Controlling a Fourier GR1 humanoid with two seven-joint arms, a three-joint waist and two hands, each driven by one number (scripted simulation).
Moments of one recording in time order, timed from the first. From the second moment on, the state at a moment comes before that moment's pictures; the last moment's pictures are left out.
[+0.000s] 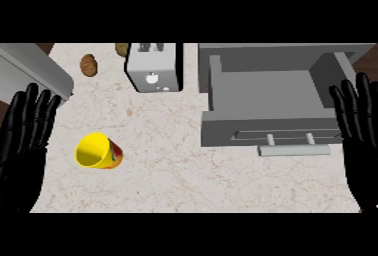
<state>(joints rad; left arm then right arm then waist) 0.03 0.13 -0.01 -2.10 -0.01 -0.02 -0.02 -0.04 -0.10 0.01 -2.10 -0.01 0.02 -0.01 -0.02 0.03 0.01</state>
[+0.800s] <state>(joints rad) 0.03 0.21 0.20 -1.89 0.45 -0.25 0.06 -0.06 -0.14 0.00 -2.01 -0.06 0.11 0.08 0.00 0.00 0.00</state>
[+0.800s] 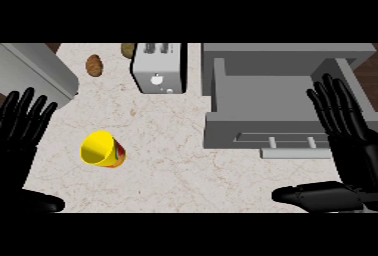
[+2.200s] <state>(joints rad) -0.21 0.28 0.28 -0.78 0.10 -0.36 -0.58 -0.27 -0.17 -0.09 -1.88 -0.10 0.15 0.13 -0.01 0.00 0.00</state>
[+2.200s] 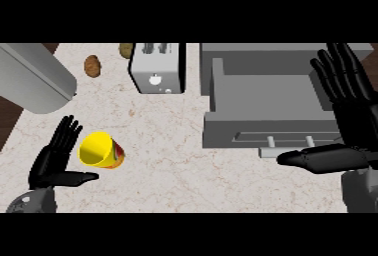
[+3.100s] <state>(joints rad) -0.42 0.30 0.30 -0.23 -0.02 -0.27 -0.94 -0.29 -0.19 -0.11 -1.87 -0.12 0.18 0.13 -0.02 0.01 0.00</state>
